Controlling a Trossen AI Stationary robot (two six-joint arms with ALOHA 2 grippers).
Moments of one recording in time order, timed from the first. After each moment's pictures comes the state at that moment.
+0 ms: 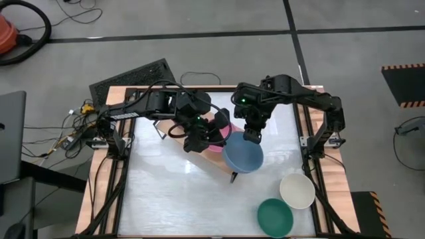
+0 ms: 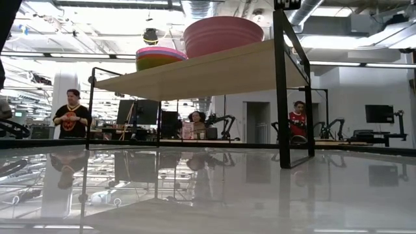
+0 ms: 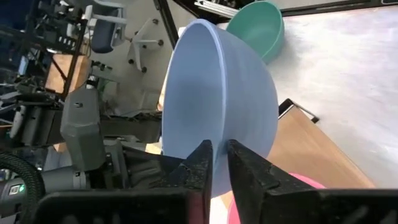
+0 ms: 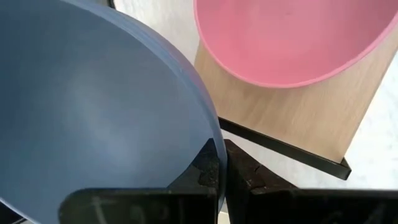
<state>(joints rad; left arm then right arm) -0.03 1.83 2.25 -1.05 0.26 1.24 -0.12 1.72 2.08 -1.57 -0.44 0.29</state>
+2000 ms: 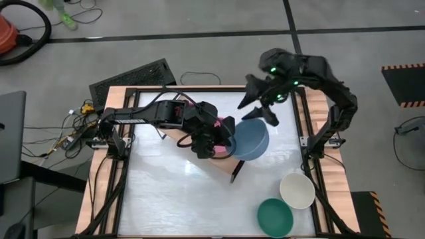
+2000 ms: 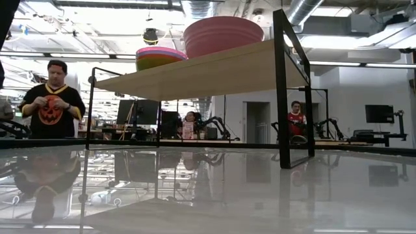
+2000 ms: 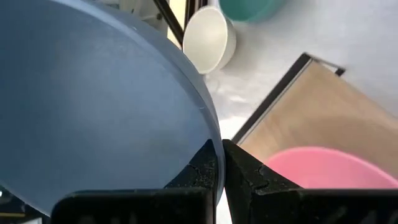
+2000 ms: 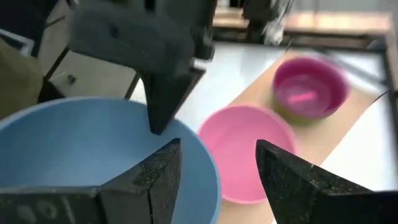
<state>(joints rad) -0.07 1.83 2.12 -0.92 0.08 1.41 -0.22 1.67 2.34 -1.40 -0.44 -0.23</state>
